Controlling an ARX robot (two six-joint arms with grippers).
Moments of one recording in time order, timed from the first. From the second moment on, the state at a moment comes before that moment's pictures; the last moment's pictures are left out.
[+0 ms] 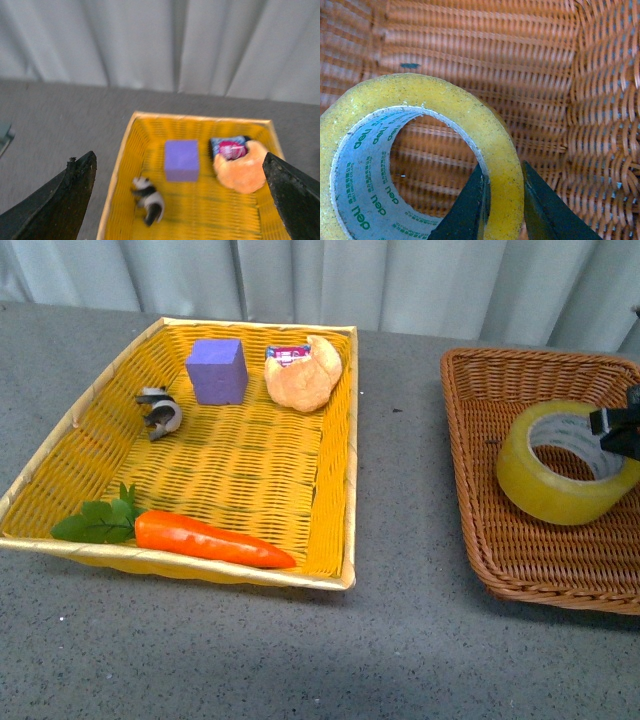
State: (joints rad) left arm -0.23 1.58 0.97 0.28 -0.33 -0.08; right arm -0.05 1.97 0.98 0.06 -0.10 -0.10
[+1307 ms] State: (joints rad) left arm -0.06 0.99 0.15 0.83 -0.04 -0.01; right arm 0.00 1.46 0.18 1.26 0.00 -0.01
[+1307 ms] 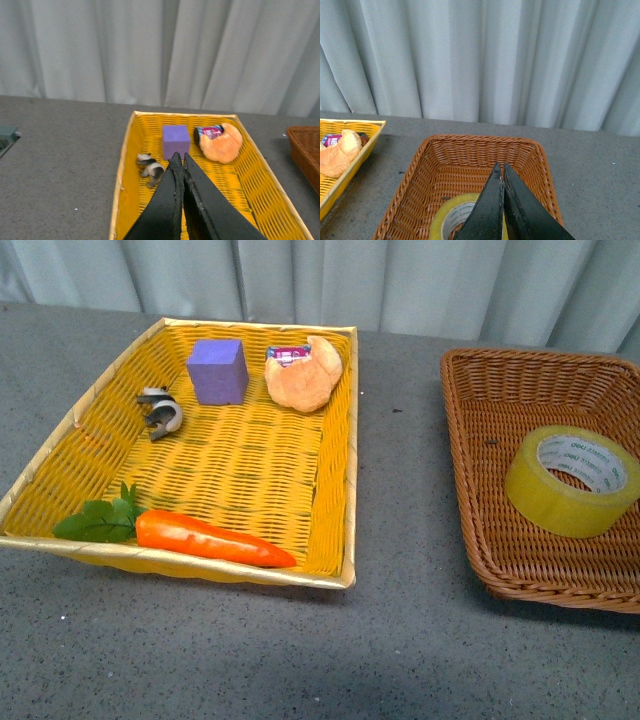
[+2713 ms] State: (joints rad) left arm 0.00 0.26 0.02 0.27 0.00 -0.01; right arm 0.00 0.39 0.01 0.39 0.00 -0.01
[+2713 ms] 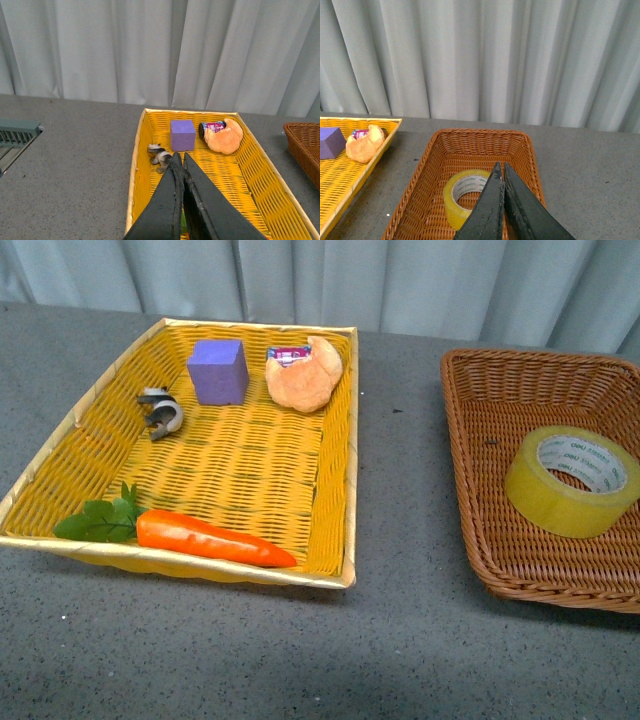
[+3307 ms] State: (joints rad) left arm 0.00 0.01 0.02 0.00 0.00 -0.01; right arm 0.00 0.13 0.01 0.11 0.00 -0.01
